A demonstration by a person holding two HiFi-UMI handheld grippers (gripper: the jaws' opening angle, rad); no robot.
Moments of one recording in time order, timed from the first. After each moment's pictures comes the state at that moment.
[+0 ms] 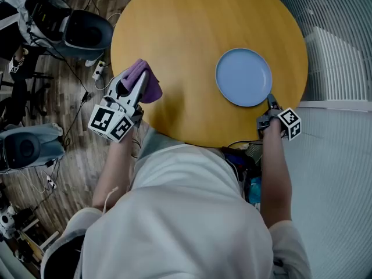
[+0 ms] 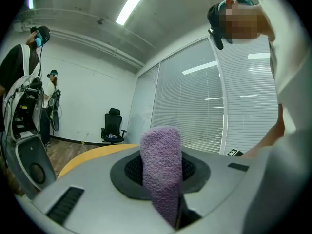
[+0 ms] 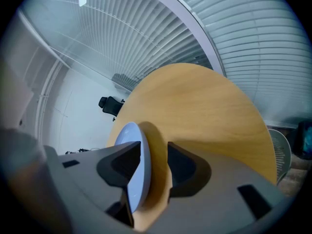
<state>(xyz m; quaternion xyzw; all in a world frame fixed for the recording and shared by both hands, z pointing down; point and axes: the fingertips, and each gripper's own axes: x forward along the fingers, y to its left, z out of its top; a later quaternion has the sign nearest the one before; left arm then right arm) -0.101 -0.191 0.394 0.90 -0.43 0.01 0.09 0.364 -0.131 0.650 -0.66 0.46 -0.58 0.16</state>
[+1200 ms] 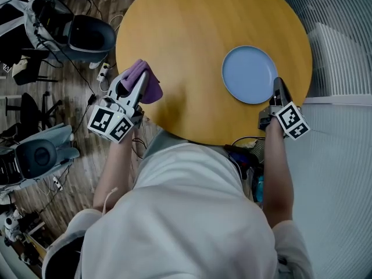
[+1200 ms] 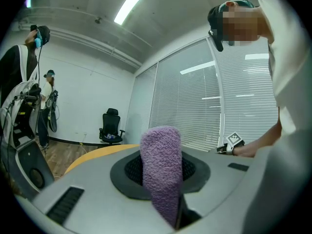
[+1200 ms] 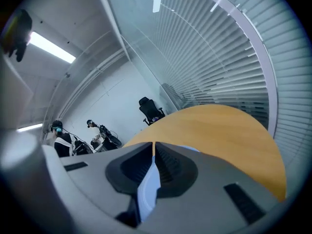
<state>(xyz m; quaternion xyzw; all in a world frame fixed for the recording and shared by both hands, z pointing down) -0.112 -0.190 0.378 0.90 -0.42 0.02 0.09 0.308 -0.185 0.496 -0.65 0.67 -0.33 0.09</state>
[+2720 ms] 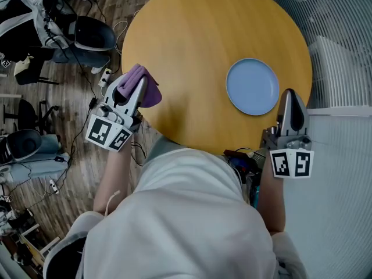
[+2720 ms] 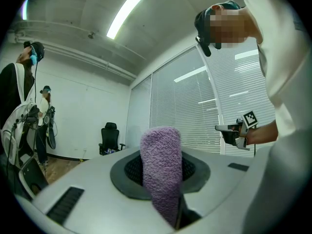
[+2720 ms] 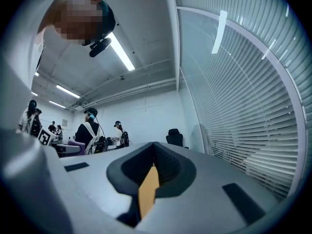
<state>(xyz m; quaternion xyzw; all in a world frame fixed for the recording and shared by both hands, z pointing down) -0.131 -0.169 0.337 0.91 -0.42 -0.02 0.01 0.215 -0.126 0.300 -0.61 0.79 -0.01 0.08</state>
